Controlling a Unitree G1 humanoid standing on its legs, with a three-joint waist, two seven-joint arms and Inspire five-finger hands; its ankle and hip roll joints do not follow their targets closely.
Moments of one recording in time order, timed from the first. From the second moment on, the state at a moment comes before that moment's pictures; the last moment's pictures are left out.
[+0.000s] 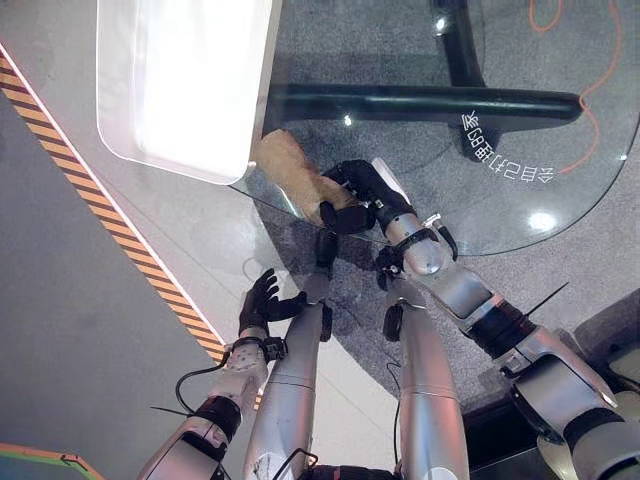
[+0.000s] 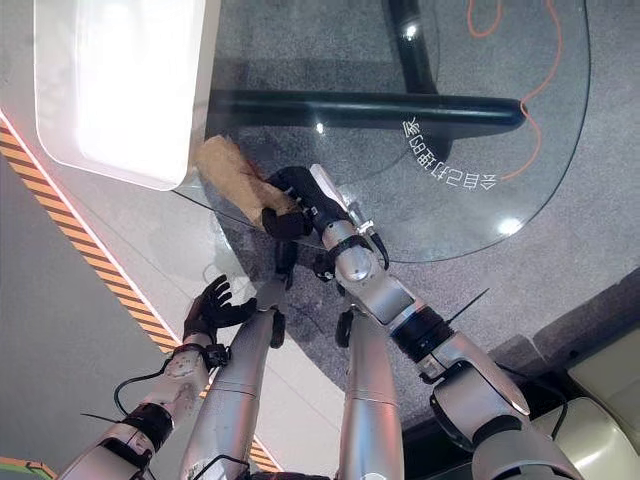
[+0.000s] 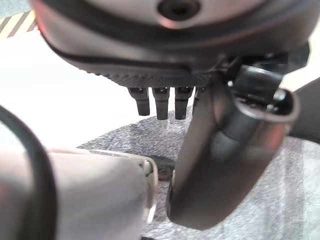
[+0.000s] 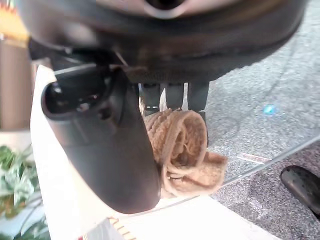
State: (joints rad) left arm -0.35 0.25 -0.42 0.84 -0.65 -0.27 0.30; right arm -0.80 -0.44 0.62 0.28 0.25 0.14 -0.23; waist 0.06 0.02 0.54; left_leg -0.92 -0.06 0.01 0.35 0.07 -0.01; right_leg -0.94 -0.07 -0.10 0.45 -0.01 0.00
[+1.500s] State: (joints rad) left arm 0.03 0.35 -0.26 0.10 -1.46 -0.13 -0.43; right arm -0.18 -0.54 0.21 -0.03 0.37 -0.08 -0.02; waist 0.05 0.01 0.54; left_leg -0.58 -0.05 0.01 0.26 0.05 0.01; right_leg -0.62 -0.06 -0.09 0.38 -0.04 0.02
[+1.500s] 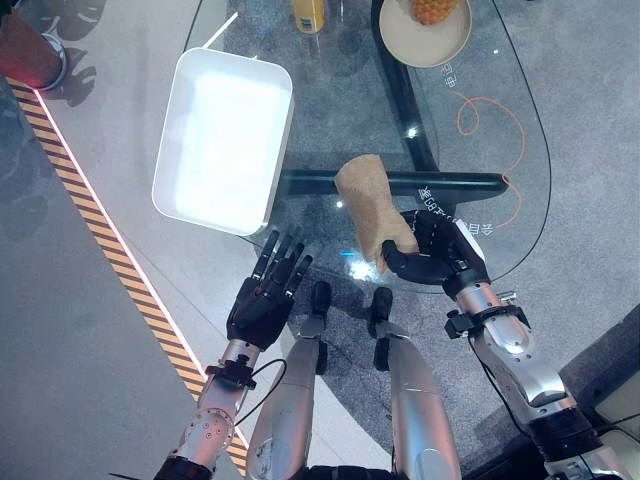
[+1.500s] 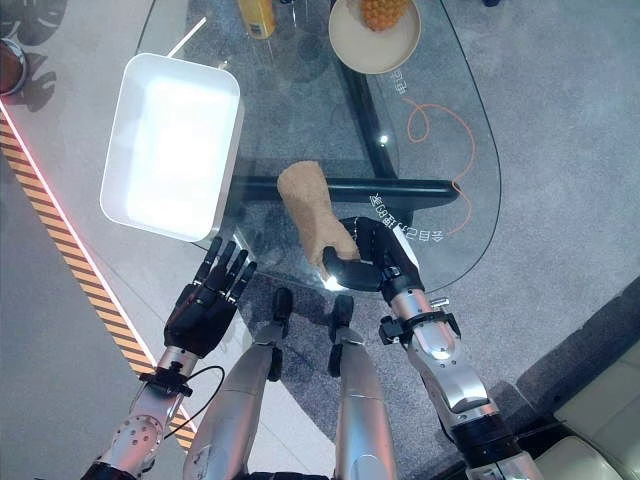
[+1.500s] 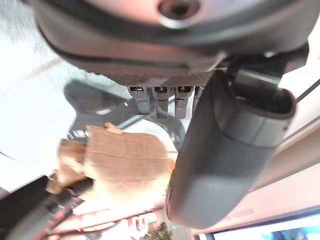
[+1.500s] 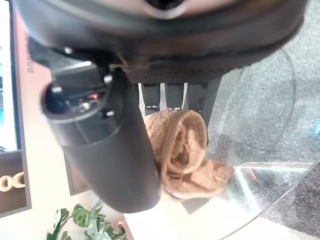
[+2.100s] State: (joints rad) left arm -0.07 0.43 -0.31 0.06 -1.51 -0.12 -0.44; right arm -0.27 -0.60 0.36 -0.07 0.37 -0.05 0.15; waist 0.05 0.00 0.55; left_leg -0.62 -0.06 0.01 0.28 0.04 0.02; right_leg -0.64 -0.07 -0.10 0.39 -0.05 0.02
